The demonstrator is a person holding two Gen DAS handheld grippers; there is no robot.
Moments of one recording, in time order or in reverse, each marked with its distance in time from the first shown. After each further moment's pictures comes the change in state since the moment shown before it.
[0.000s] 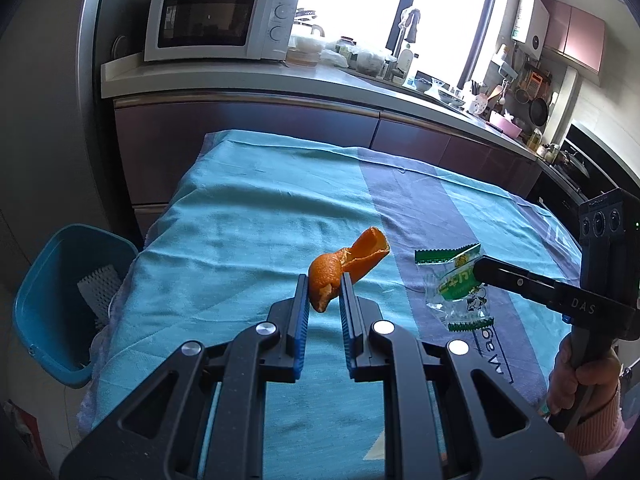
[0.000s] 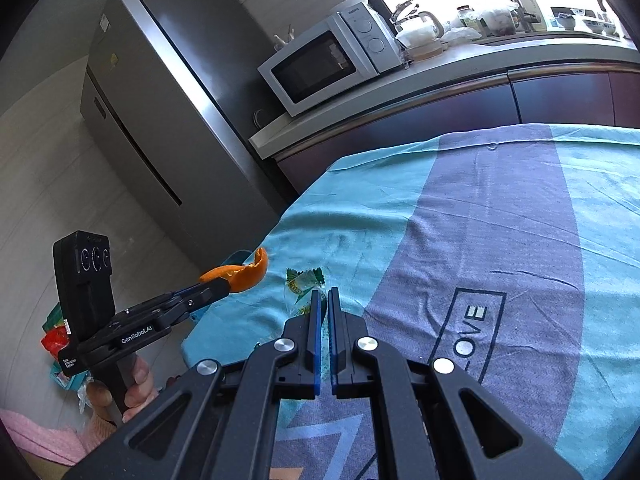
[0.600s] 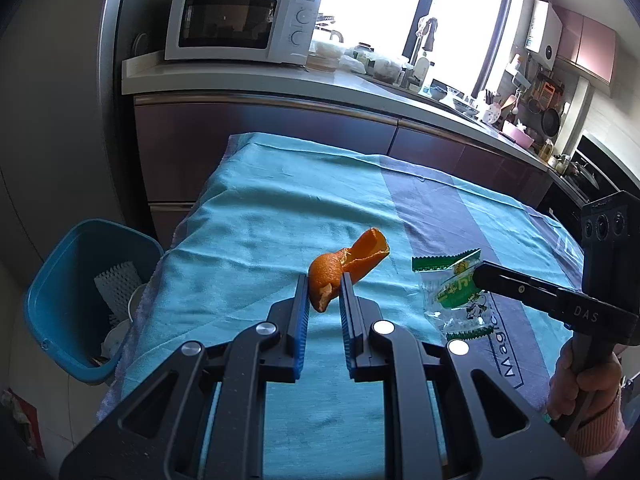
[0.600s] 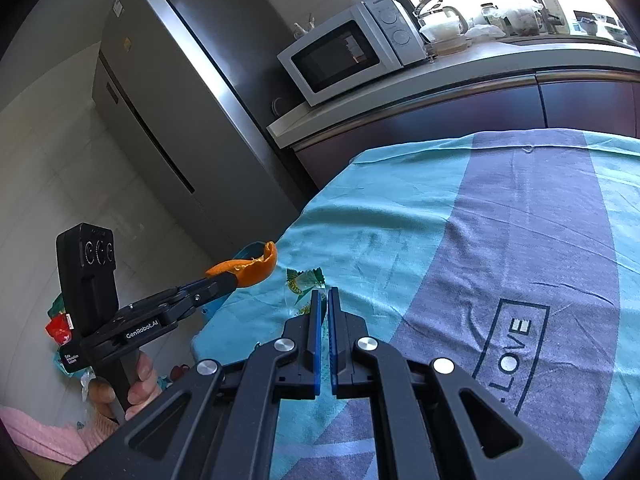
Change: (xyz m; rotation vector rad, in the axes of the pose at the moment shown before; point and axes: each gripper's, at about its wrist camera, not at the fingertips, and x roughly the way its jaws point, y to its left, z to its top) left arm -0.014 0.023 0.001 -0.036 -0.015 0.041; right arm 0.021 0.021 0.003 -0.039 0.032 0.038
